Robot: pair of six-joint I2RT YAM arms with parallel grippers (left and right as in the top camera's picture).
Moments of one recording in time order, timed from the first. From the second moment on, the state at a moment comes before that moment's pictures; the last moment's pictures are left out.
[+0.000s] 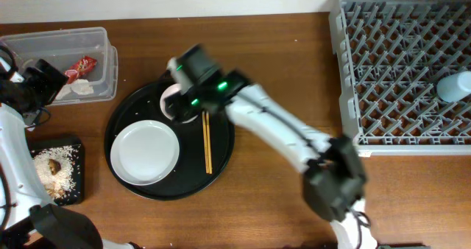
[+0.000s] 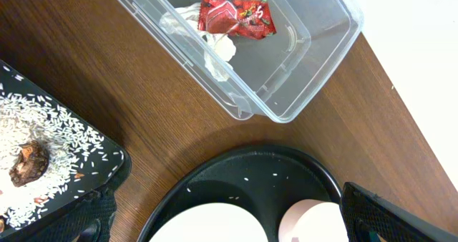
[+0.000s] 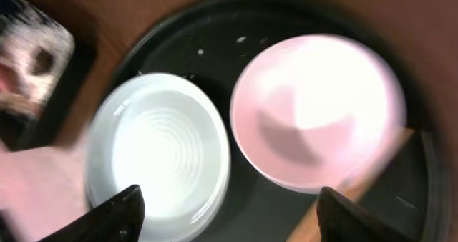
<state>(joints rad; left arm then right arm) 0.52 1.68 1.65 -0.99 0.18 -0.44 0.77 2.17 1.91 -0.69 -0.24 0.24</state>
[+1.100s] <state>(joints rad) 0.52 1.68 1.65 -0.99 0.18 -0.44 0.84 2.34 1.90 -0.52 0.05 0.21</state>
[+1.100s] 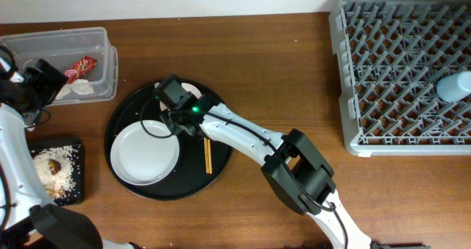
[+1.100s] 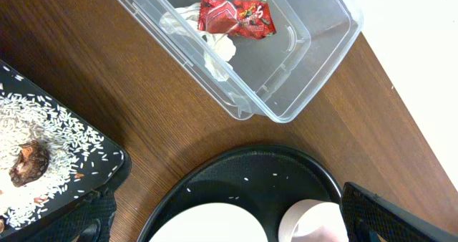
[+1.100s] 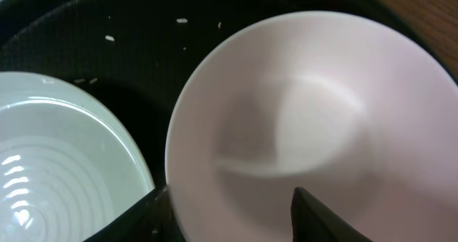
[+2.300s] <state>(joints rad) 0.52 1.68 1.65 -0.99 0.18 -0.44 0.85 2.34 1.90 -0.59 0.05 0.17</state>
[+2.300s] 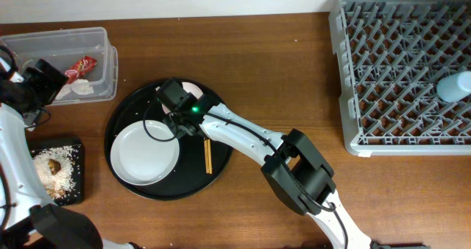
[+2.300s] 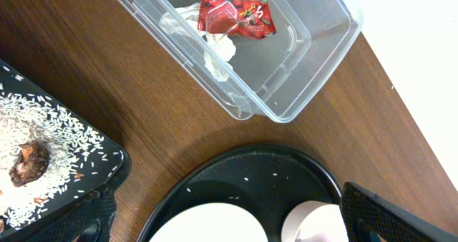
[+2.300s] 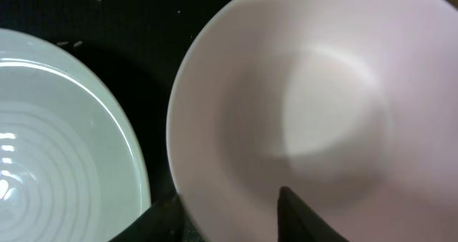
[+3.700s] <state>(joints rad) 0.52 1.68 1.65 -0.99 0.18 -0.44 0.67 2.36 2.64 -1.15 -0.04 0.17</state>
